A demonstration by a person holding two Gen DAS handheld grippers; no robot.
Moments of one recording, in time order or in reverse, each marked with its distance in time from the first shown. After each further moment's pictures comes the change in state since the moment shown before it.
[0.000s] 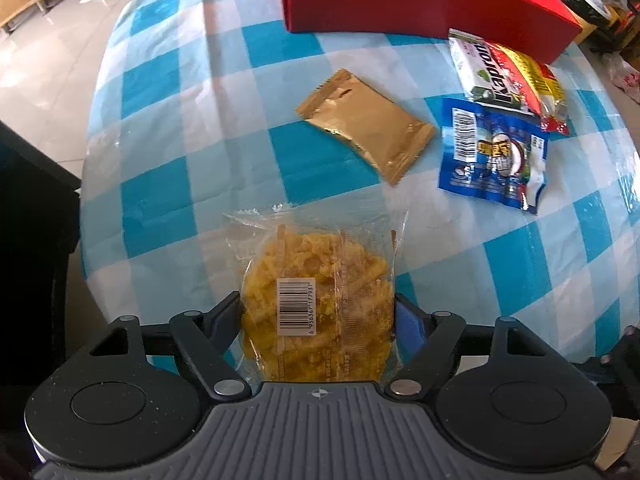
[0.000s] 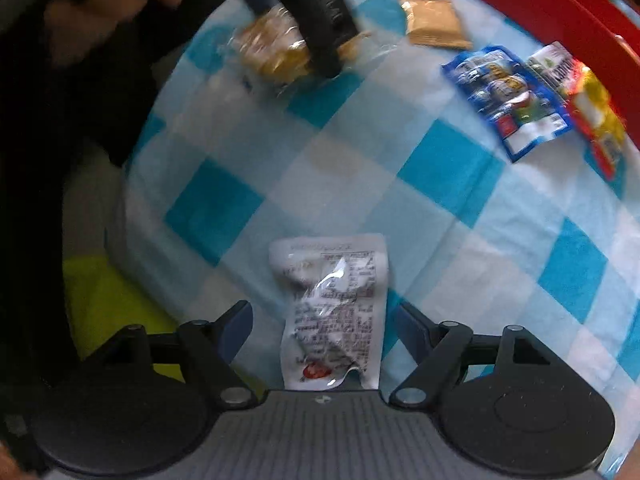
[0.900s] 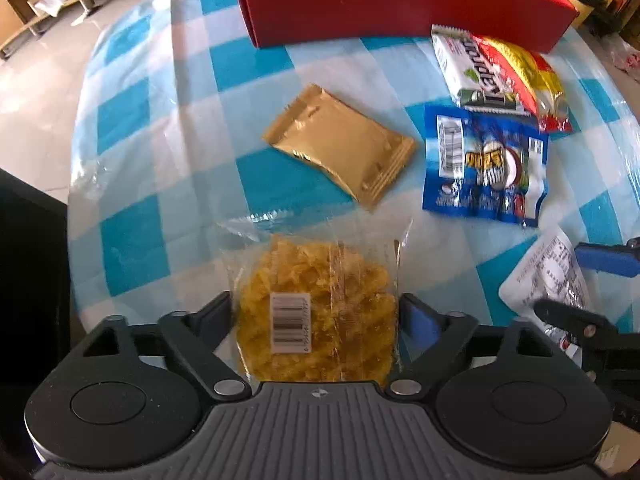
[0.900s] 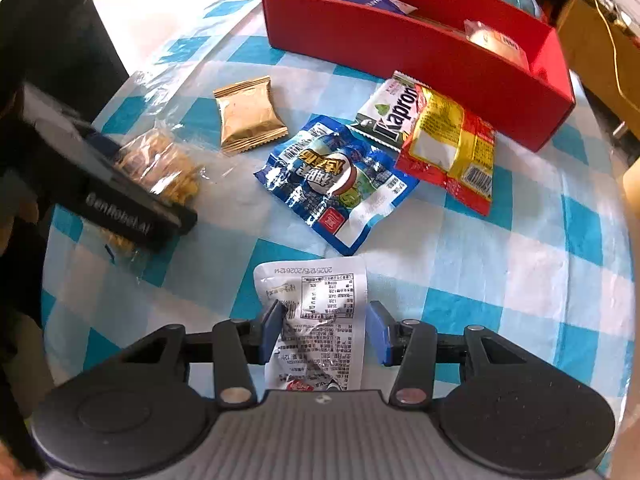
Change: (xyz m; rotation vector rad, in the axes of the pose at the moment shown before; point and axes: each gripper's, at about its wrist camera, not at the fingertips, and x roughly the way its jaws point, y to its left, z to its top) left arm 0.013 -0.029 0.023 0.049 0.001 0.050; right arm -0.018 -0.087 0.040 0.342 -0.158 -0.134
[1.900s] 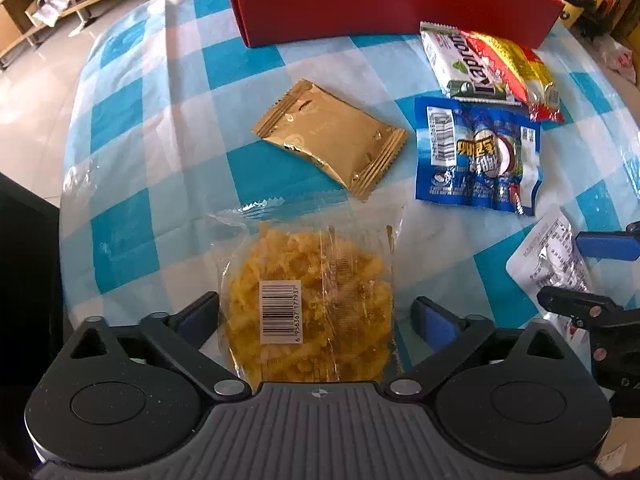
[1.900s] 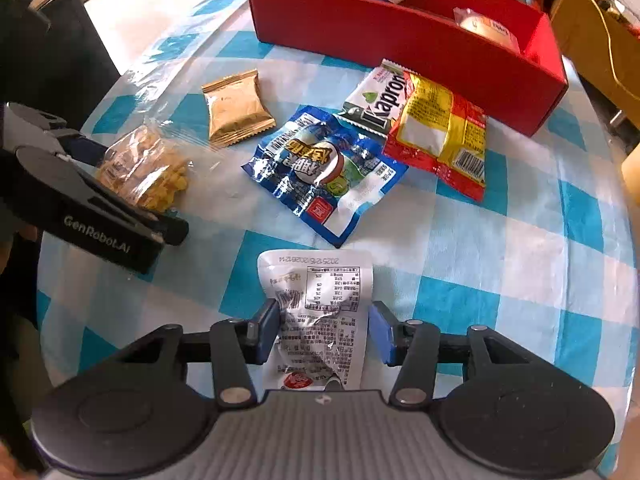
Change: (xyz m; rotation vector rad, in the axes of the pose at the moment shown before) left arm 0.001 -0.004 -0.016 0.017 -0.062 -0.012; right arm 0.001 -0.003 -0.005 0.008 -0.001 -0.014
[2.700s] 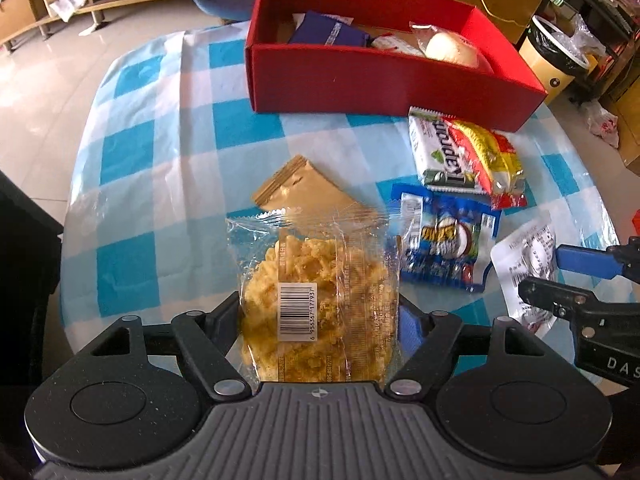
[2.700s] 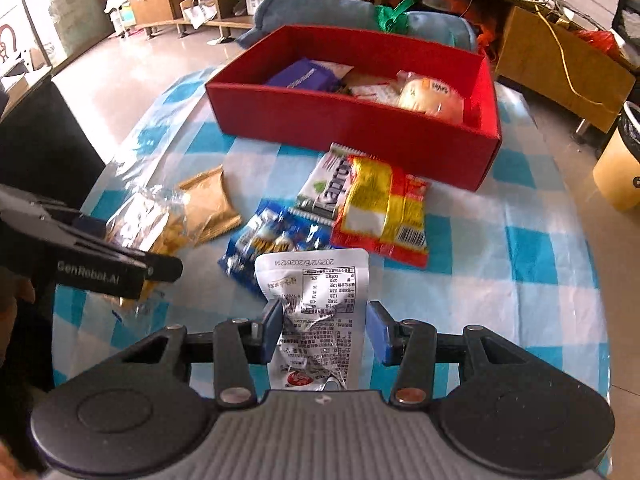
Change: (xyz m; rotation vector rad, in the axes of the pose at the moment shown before) left arm -0.037 0.008 0.014 -0.111 -0.116 -0.089; right arm -0.038 -0.027 0.020 0.133 -0.162 -0.023
